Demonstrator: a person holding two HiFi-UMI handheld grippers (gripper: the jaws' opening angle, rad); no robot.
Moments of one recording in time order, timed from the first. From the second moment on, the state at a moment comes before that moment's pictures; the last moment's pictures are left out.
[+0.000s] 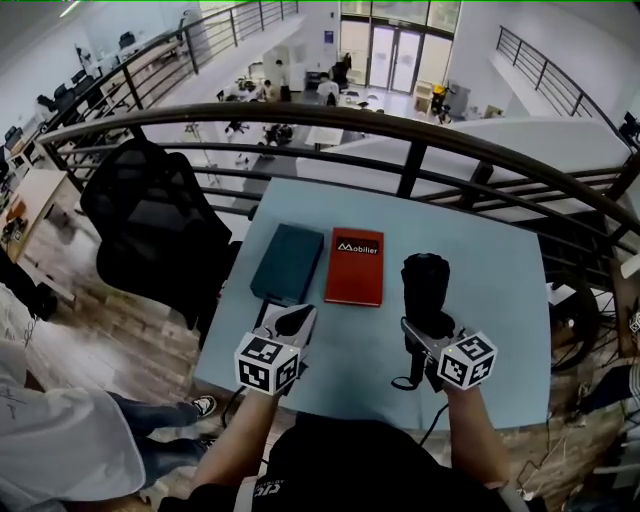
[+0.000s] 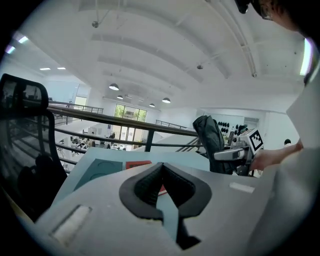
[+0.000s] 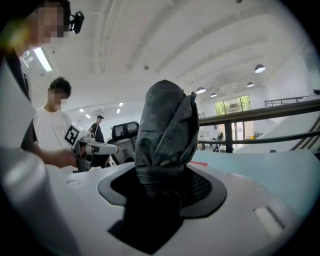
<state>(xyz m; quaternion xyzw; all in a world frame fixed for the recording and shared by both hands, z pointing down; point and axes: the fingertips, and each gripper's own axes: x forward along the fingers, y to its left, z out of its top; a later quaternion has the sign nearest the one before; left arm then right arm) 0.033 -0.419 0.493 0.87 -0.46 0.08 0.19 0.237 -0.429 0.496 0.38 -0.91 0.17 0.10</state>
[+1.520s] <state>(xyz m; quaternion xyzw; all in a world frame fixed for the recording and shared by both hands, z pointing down) 0.034 -0.420 0.429 0.87 -0.47 0.05 0.11 0.265 -0.386 0.371 0.43 -0.90 0.04 -0.04</state>
